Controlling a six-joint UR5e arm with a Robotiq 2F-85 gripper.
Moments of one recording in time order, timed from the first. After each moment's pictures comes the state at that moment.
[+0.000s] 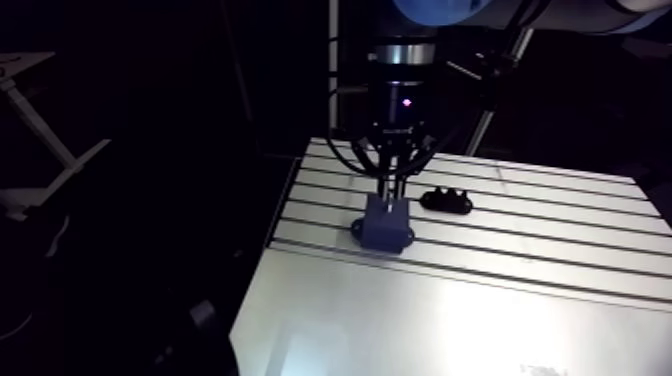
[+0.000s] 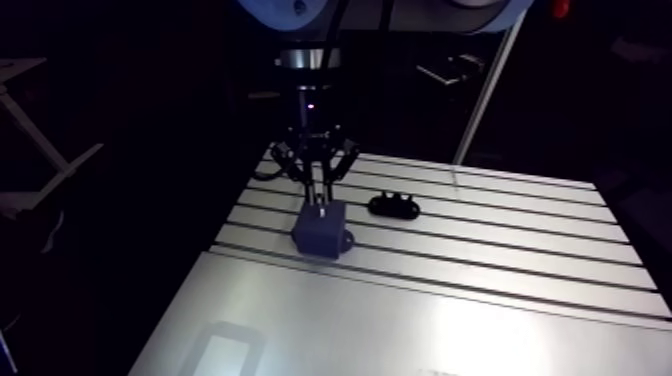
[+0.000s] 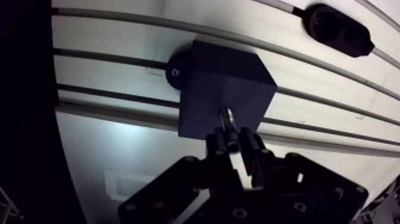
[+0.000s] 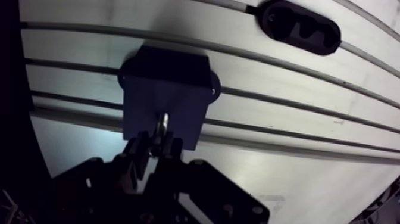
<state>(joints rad) 0.16 -1.24 1.74 -1.78 -1.61 -1.63</state>
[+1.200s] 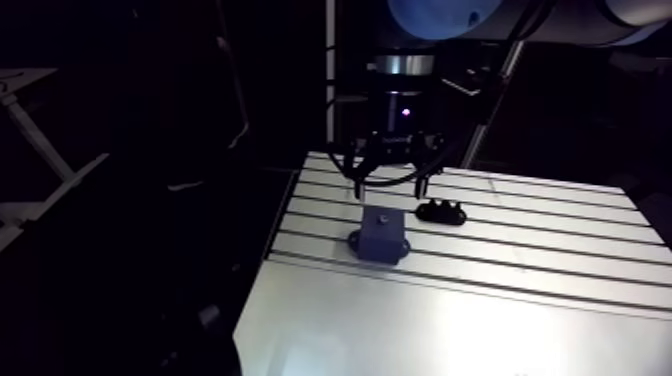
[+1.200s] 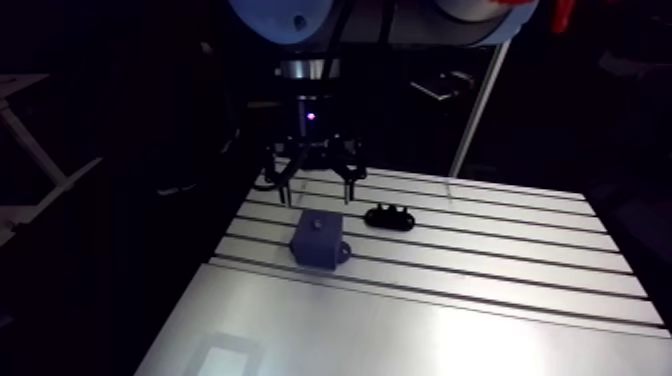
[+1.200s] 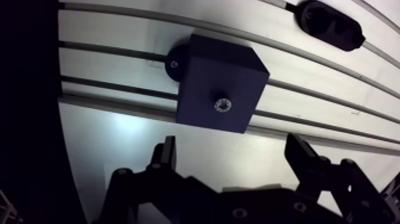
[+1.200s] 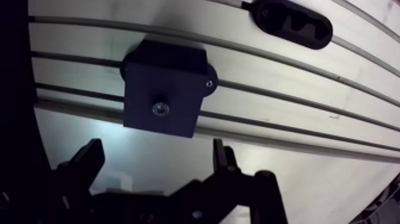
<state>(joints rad) 0.15 -1.29 1.76 -1.78 -1.60 -1.65</state>
